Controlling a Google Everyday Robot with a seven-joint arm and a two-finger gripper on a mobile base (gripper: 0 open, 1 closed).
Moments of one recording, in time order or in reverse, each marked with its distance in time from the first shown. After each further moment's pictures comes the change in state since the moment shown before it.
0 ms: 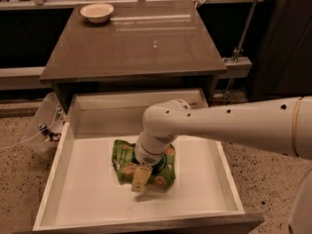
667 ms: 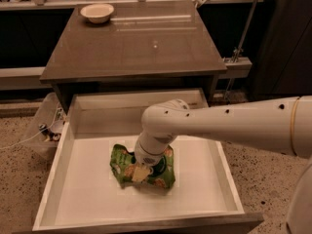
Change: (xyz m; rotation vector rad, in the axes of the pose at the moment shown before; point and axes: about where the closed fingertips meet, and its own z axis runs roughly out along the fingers) arm 0.000 0.002 0.003 -0.008 0.009 -0.011
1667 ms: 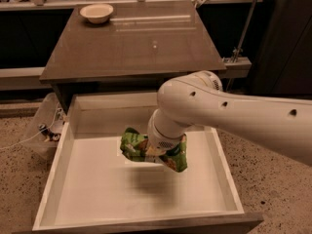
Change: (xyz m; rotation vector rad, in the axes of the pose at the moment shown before) arm -0.001 0.002 -0.129 0.198 0.025 -0.045
